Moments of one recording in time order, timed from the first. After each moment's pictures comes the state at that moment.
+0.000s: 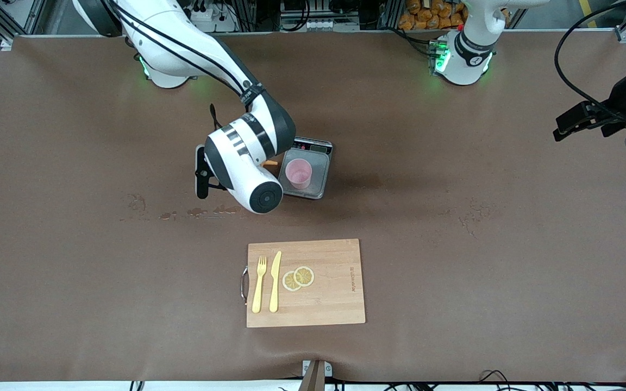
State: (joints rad) left arm -0.09 -0.03 0.02 -1.58 -0.02 1.51 -0.15; right arm 0.65 0.76 -0.09 -1.20 -0.04 1.11 2.09
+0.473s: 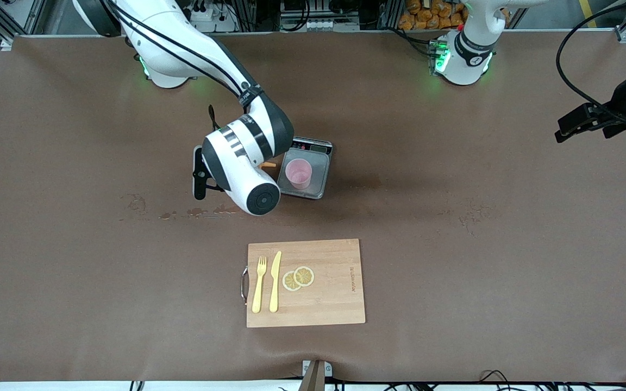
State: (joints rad) left arm -0.03 -0.02 -0.03 -1.57 -0.02 1.52 -0.14; right arm 0.65 0.76 -0.09 -1.20 -0.04 1.12 2.09
